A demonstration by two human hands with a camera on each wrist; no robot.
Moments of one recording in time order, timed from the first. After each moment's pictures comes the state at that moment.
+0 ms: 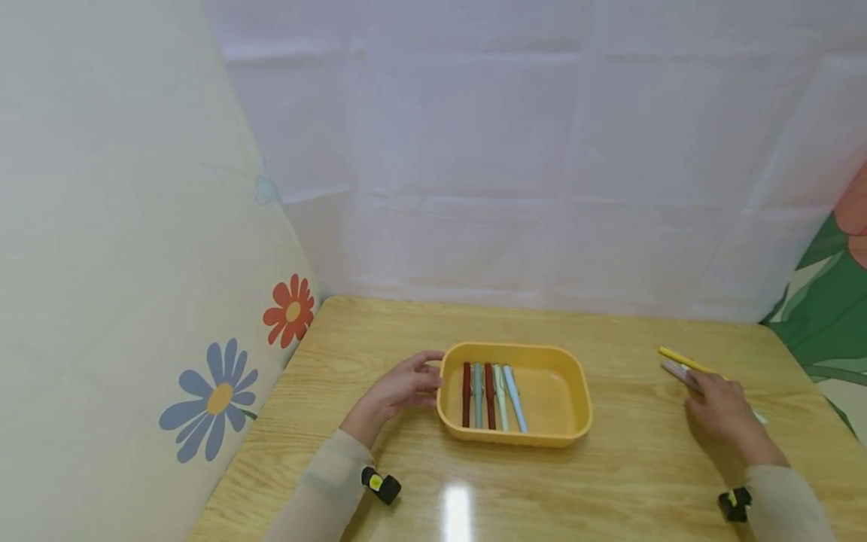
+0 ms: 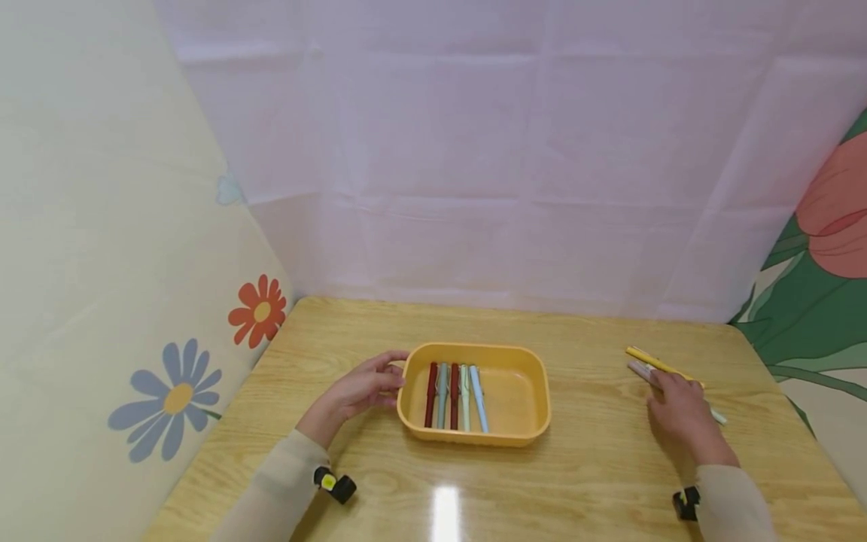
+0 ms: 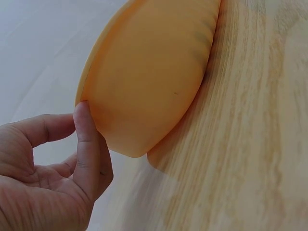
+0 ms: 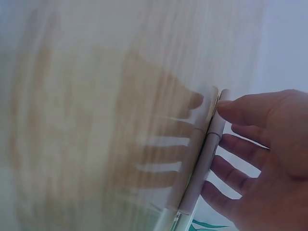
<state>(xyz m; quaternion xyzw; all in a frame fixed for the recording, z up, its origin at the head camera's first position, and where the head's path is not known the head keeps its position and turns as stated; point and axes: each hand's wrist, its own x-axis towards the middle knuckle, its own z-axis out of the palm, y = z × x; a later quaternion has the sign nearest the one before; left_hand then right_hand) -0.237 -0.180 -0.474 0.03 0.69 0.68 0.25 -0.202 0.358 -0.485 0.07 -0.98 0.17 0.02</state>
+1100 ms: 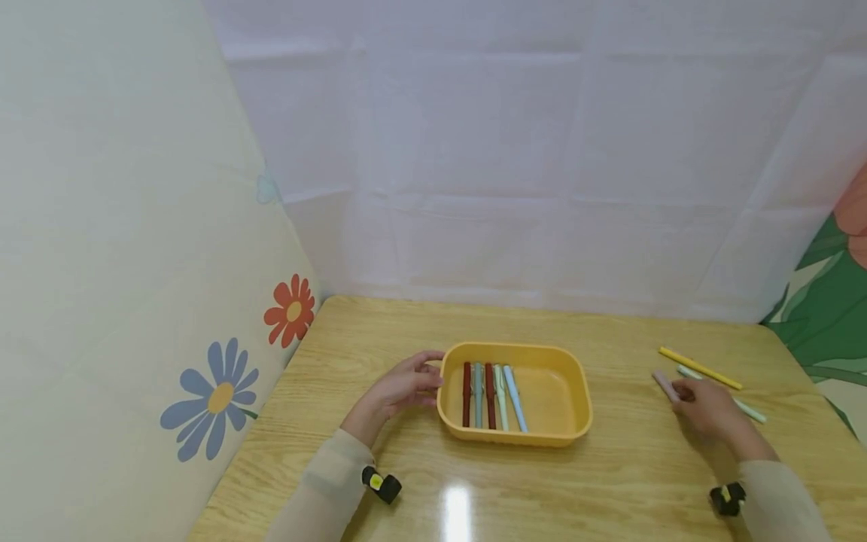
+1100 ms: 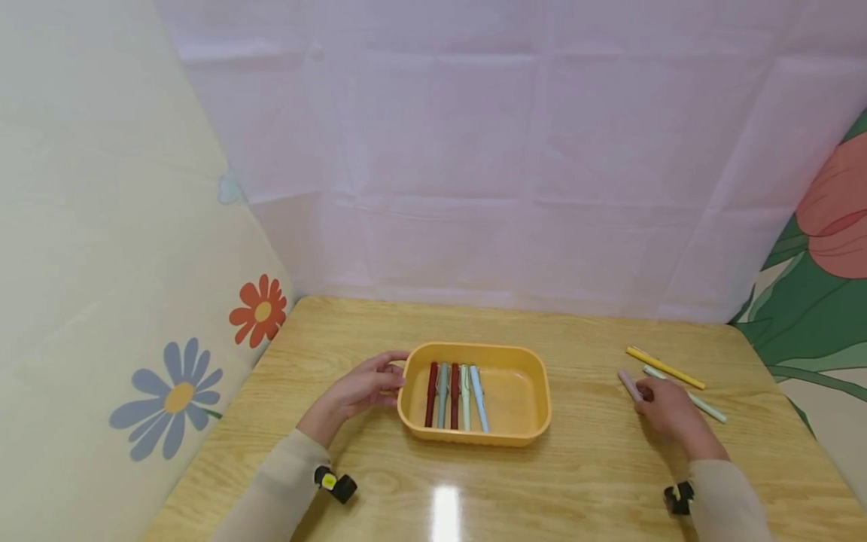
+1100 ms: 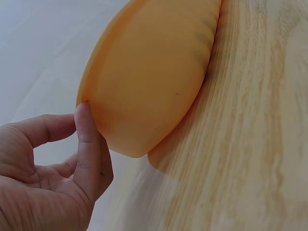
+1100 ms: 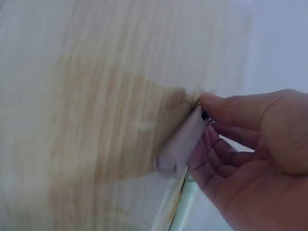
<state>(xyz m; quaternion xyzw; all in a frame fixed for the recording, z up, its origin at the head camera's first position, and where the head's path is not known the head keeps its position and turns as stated) -0.237 -0.179 -0.476 0.03 0.69 0.68 0.25 -0.210 0.340 -0.480 0.04 -0.98 0.19 -0.07</state>
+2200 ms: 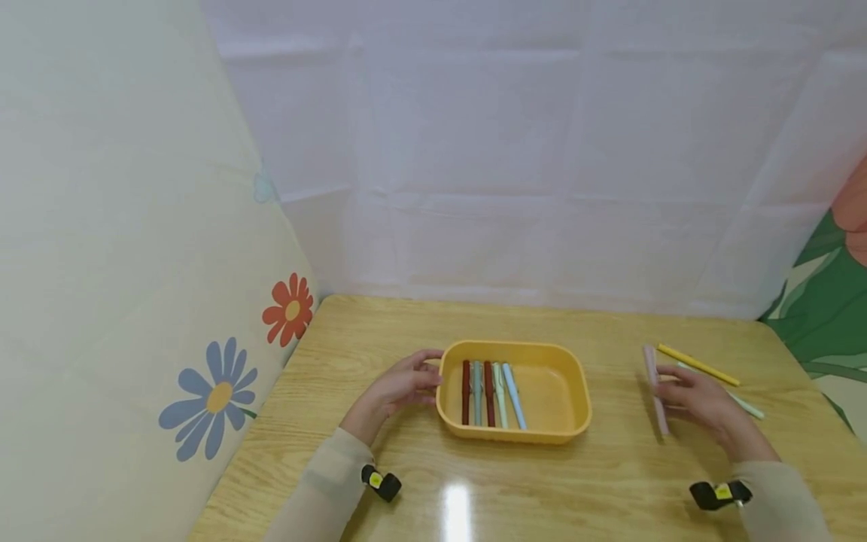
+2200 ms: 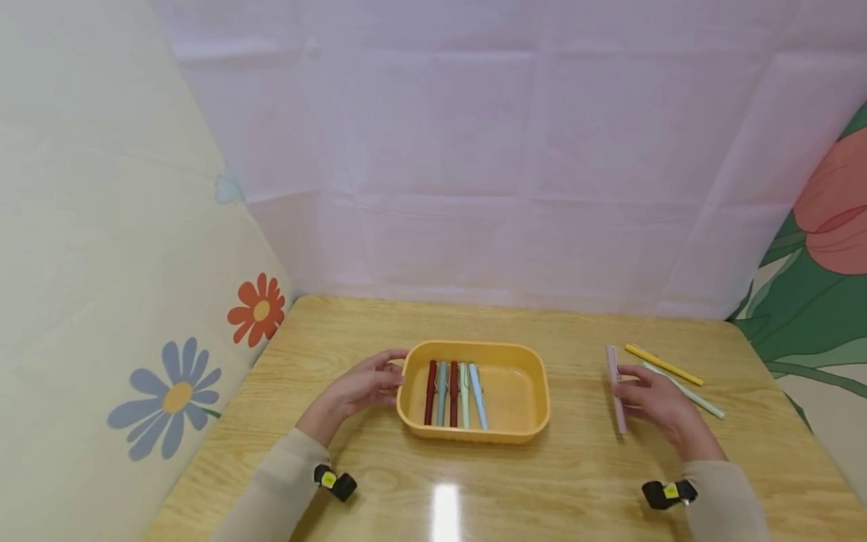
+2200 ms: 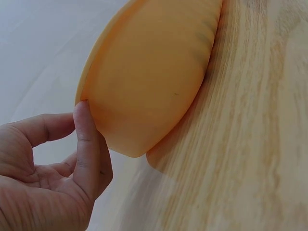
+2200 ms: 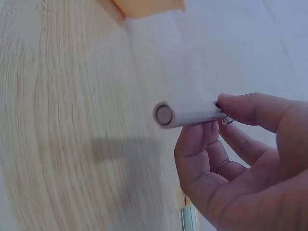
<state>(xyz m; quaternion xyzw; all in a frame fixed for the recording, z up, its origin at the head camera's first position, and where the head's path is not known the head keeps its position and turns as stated) -0.238 -0.179 -0.476 0.03 0.69 0.68 0.25 -0.200 0.320 -0.462 -0.04 -0.83 0.54 -0.16</state>
